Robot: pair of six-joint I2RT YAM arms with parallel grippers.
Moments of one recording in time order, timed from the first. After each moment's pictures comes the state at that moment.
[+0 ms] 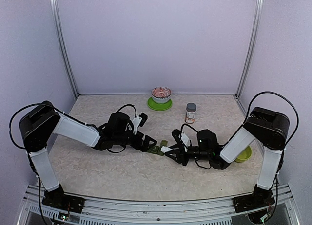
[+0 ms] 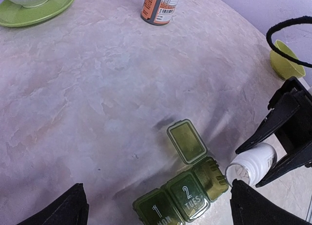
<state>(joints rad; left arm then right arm) -0.76 1.82 0.84 0.41 0.23 -0.21 0.81 1.90 0.56 1.00 -0.35 0.05</state>
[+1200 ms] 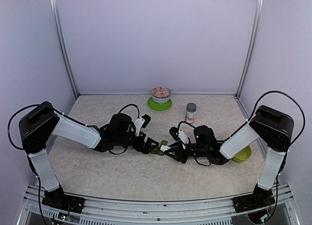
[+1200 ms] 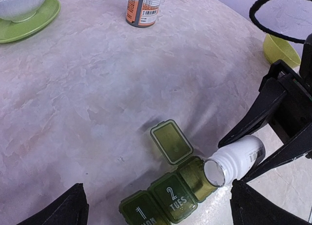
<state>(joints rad) -0.80 1.81 0.84 0.41 0.21 -0.15 0.81 1.85 0.62 0.79 -0.33 0.05</state>
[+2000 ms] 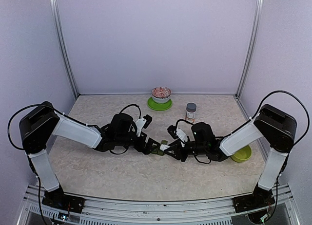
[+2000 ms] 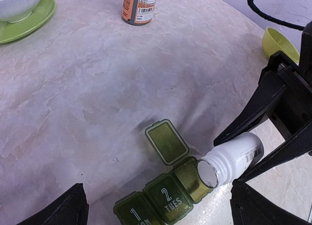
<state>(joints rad) -0.81 1.81 0.86 0.39 0.20 -0.15 0.81 1.81 0.68 0.64 -0.33 0.02</state>
